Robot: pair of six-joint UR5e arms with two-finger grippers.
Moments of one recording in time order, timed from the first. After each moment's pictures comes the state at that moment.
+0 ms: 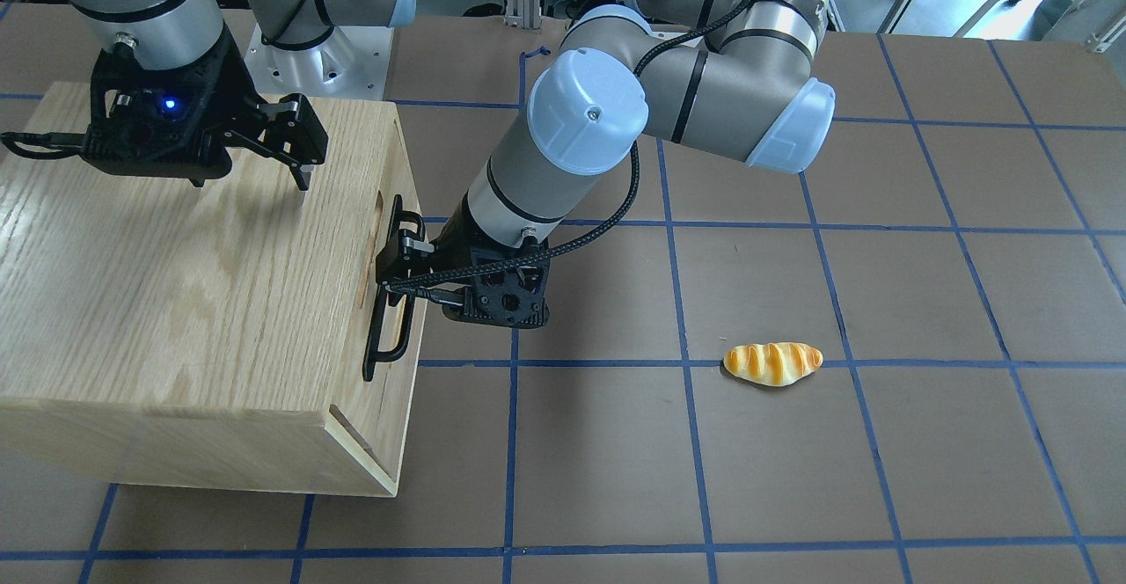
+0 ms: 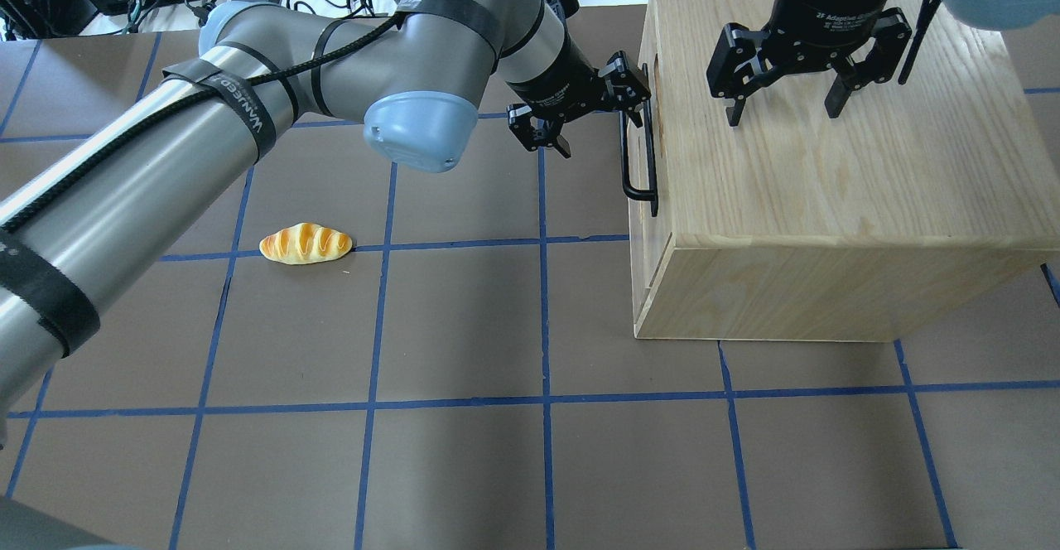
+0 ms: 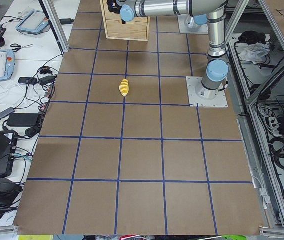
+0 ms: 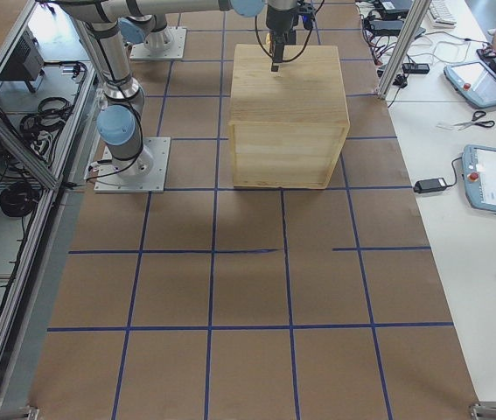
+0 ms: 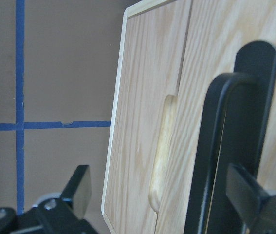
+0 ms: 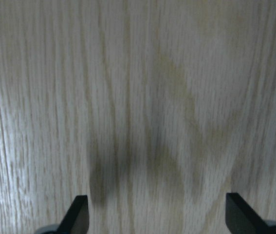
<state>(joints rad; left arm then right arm) -1.91 -1.98 -1.47 -1.05 1.15 -0.49 1.60 -1.49 1.43 -1.47 -1.61 0.02</state>
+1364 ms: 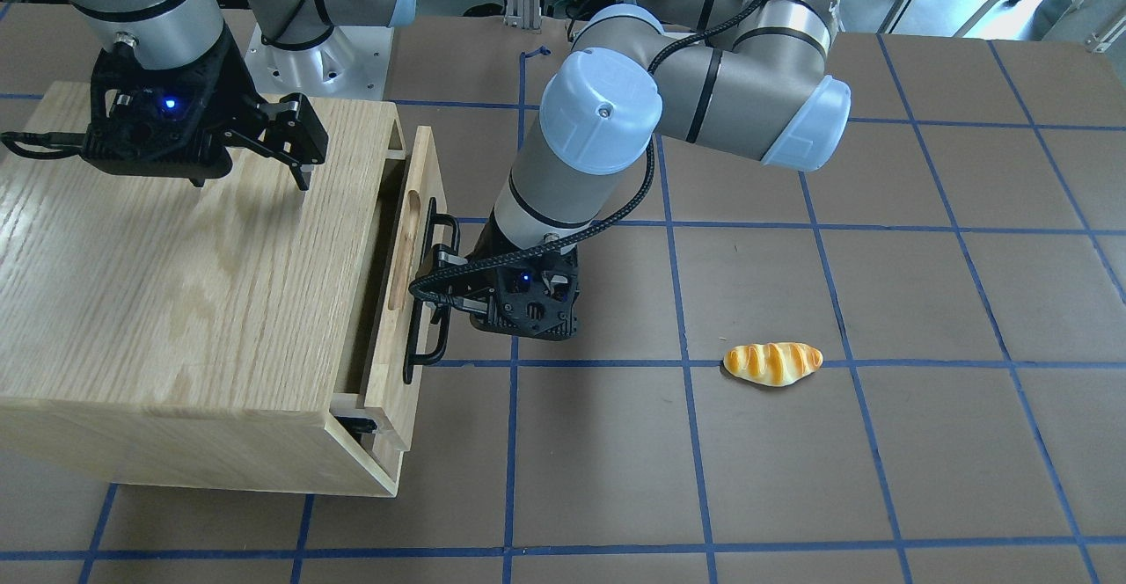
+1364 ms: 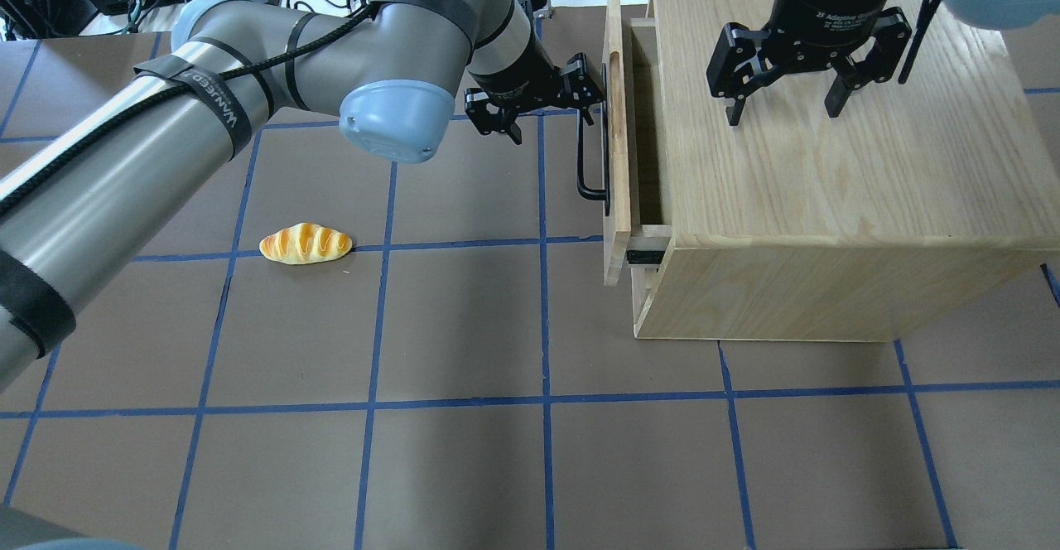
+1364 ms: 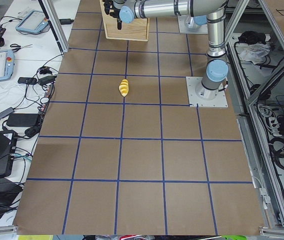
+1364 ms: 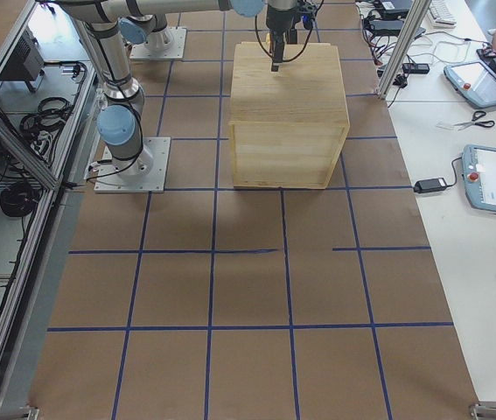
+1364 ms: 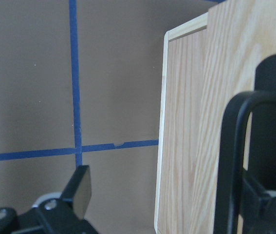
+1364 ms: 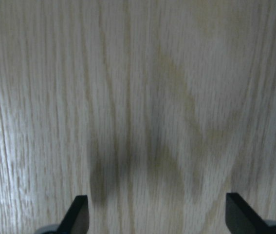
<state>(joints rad) -1.86 -1.96 -1.47 -1.08 1.30 -0.37 1.60 -1.49 1.43 -1.47 -1.61 0.02</state>
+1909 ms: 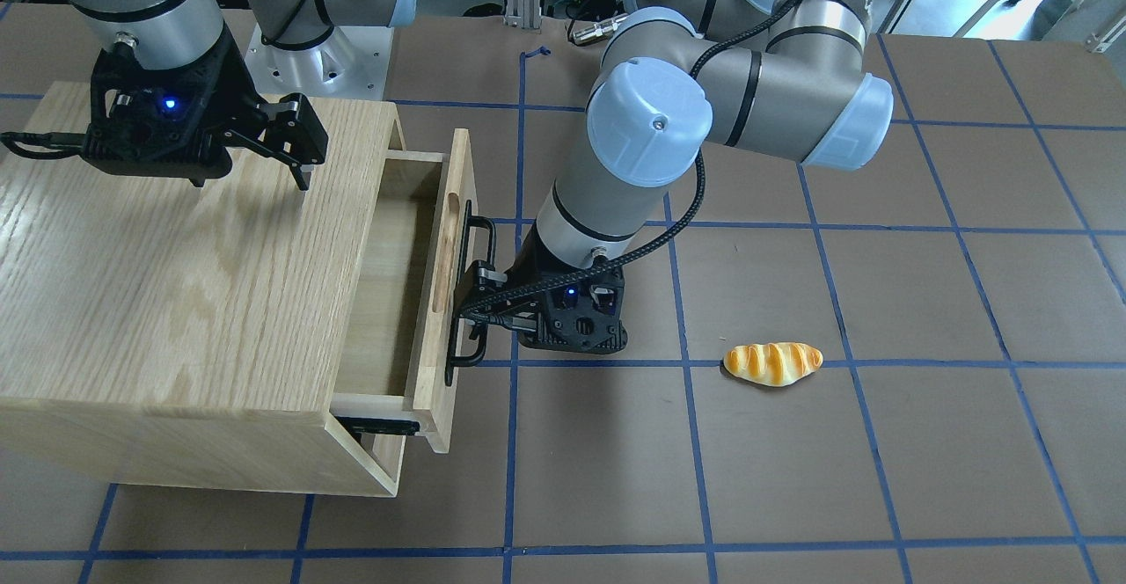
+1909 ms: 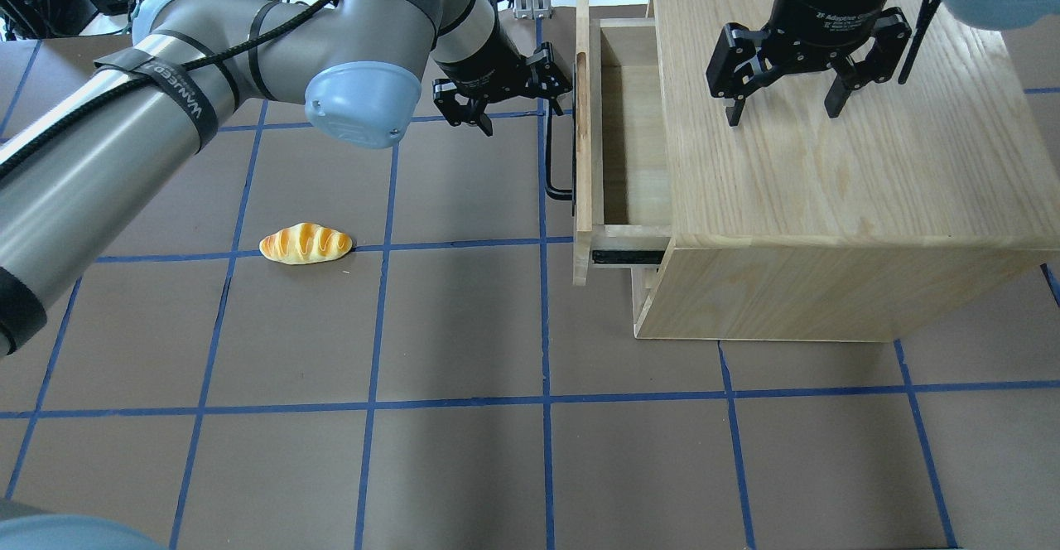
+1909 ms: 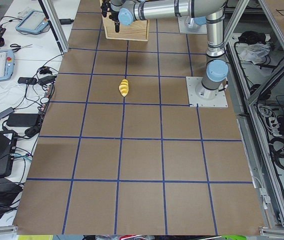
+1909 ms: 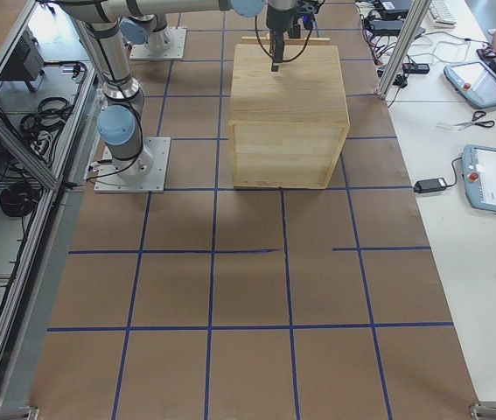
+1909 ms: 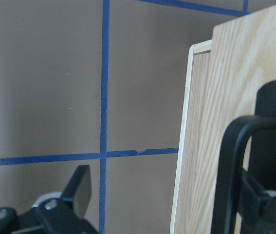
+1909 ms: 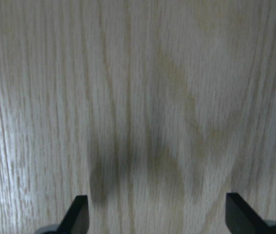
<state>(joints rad) -1.81 -1.95 -1.47 -1.11 1.30 -0.32 1.60 -1.49 1.43 -1.47 -1.61 0.02</state>
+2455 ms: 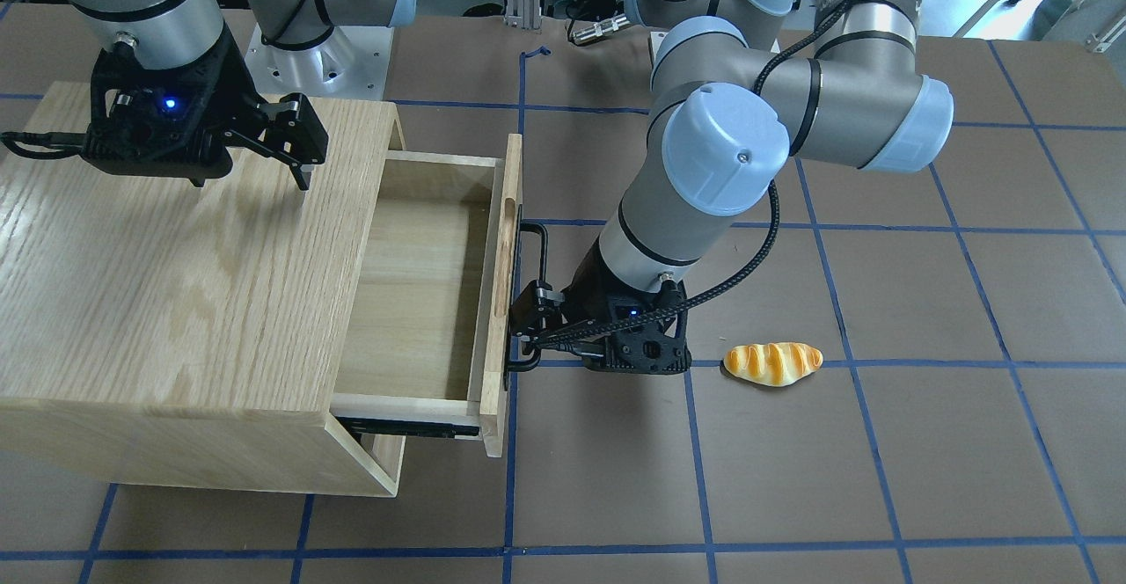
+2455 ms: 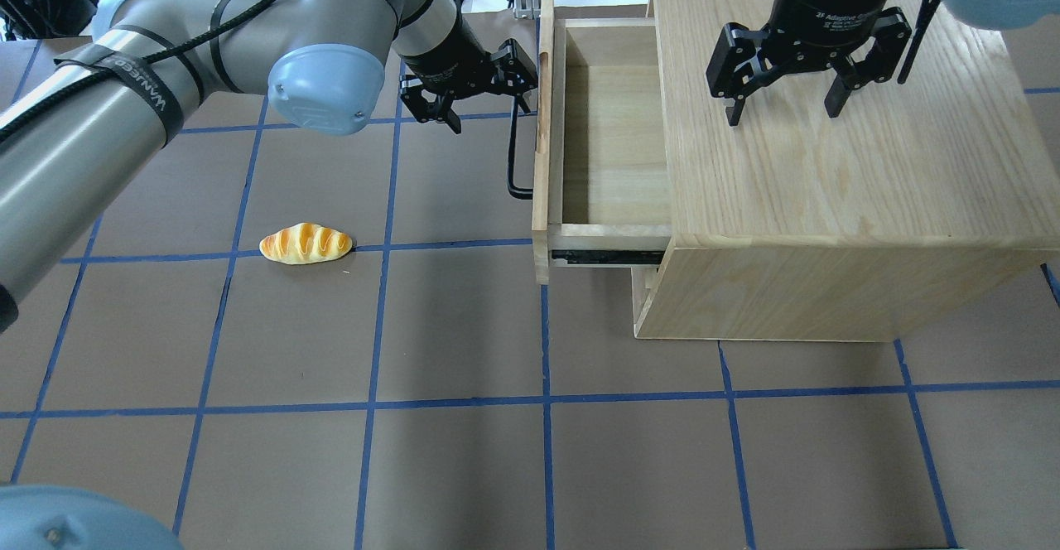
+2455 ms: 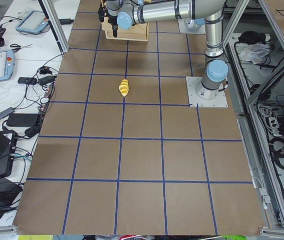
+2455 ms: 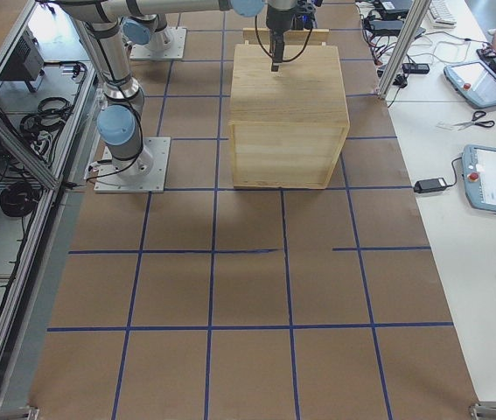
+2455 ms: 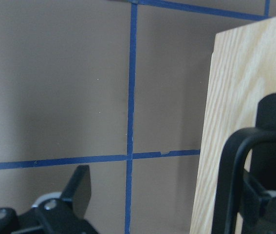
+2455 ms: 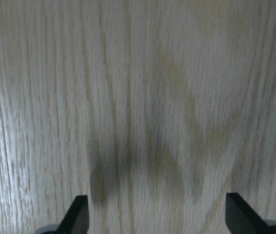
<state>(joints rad) -1.75 -1.95 -1.47 -1.15 1.31 -0.28 1.60 -1.49 1.43 -1.47 -1.61 0.02</state>
